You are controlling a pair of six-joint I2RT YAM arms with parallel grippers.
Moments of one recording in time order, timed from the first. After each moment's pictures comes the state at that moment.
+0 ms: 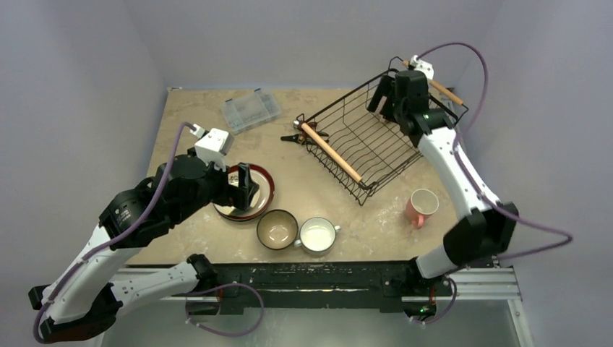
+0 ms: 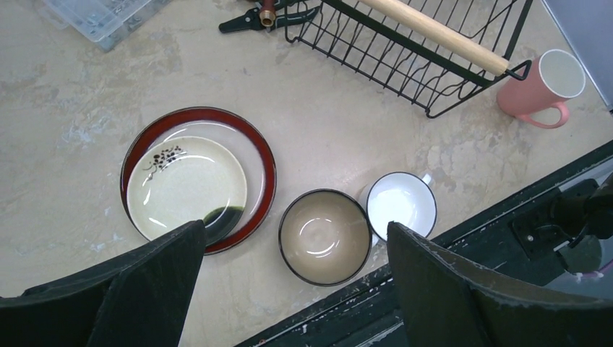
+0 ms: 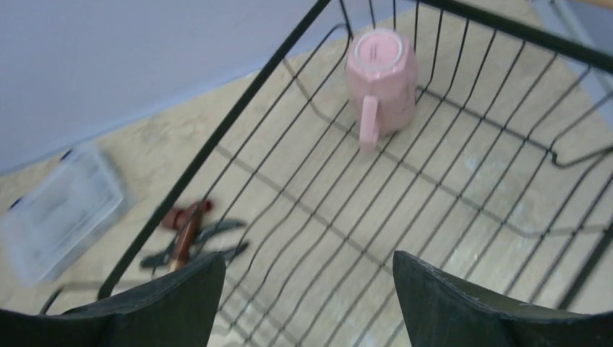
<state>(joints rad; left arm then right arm) -0.88 0.83 1.38 -1.07 -0.33 -0.38 0.25 1.63 1.58 -0.51 0.34 0.48</state>
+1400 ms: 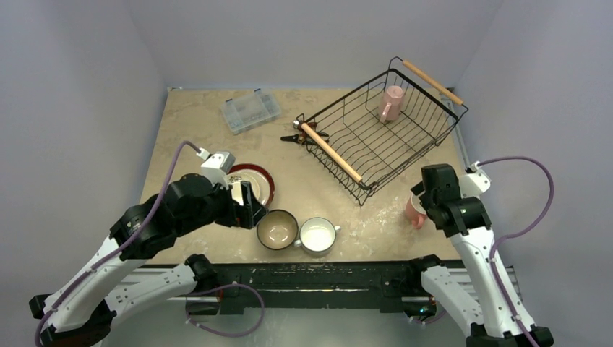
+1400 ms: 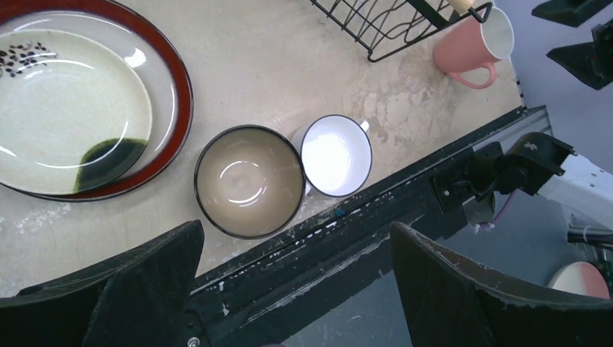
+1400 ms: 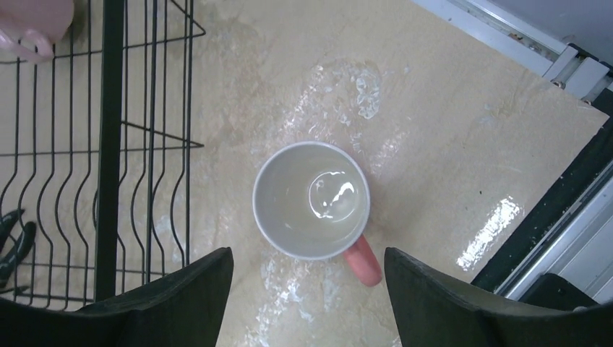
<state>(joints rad) -0.88 0.72 1.12 -1.01 -0.15 -0.64 0.23 0.76 0.90 -1.13 0.59 1.05</state>
